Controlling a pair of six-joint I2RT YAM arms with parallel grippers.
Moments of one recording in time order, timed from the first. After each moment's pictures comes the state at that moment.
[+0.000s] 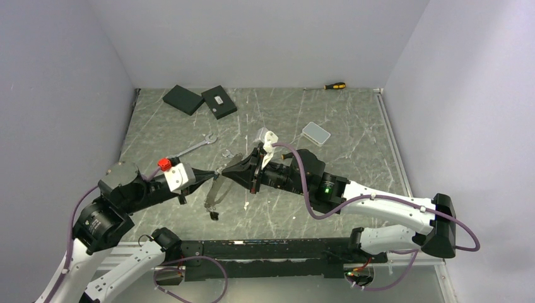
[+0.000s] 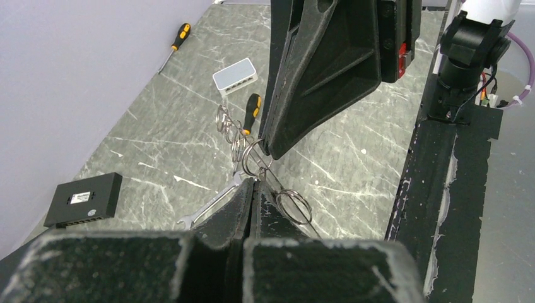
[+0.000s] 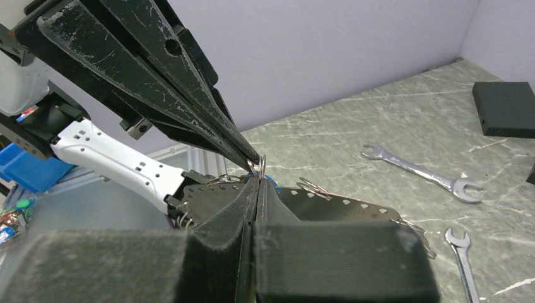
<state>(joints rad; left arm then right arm) -0.63 0.54 1.05 -0.67 0.45 0.31 1.20 1.18 1.00 0.29 -0.11 0.21</state>
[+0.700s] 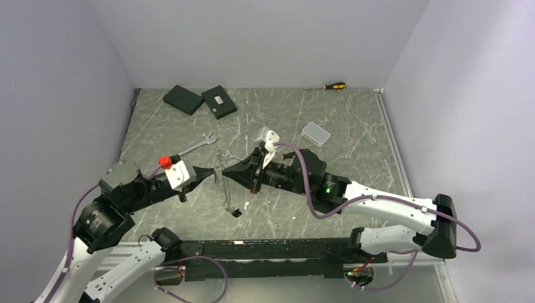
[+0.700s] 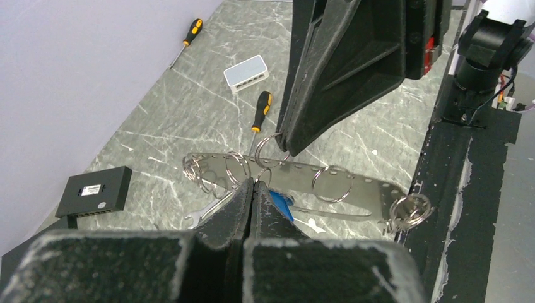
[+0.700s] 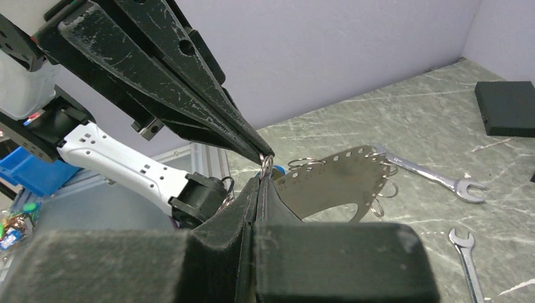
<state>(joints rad) -0.63 0.54 1.05 -0.65 0.41 0.31 1.20 1.18 1.00 0.28 -0.11 0.23</state>
